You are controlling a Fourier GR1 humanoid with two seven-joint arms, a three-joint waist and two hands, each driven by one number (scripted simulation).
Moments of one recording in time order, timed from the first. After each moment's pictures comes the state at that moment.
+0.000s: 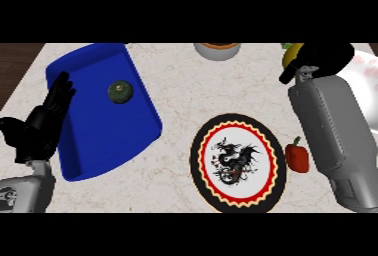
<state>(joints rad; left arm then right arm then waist) -0.19 0.24 0.10 -1.56 -0.03 0.04 0.14 -0.87 -0.22 -0.06 -1.03 1.26 0.08 1.06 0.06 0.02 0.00</state>
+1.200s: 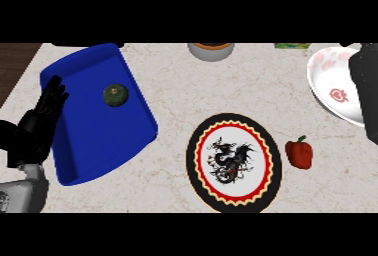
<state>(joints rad) -0.17 0.25 0.13 -1.56 -0.02 0.03 0.14 -1.08 -0.42 -0.38 -0.62 1.41 -0.39 0.96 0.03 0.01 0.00</state>
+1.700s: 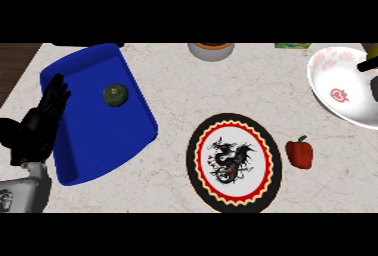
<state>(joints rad) -0.18 0.24 0.13 -1.56 -0.04 0.04 0.15 -1.01 -0.53 -0.48 -0.40 1.32 -0.50 0.84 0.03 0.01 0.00</state>
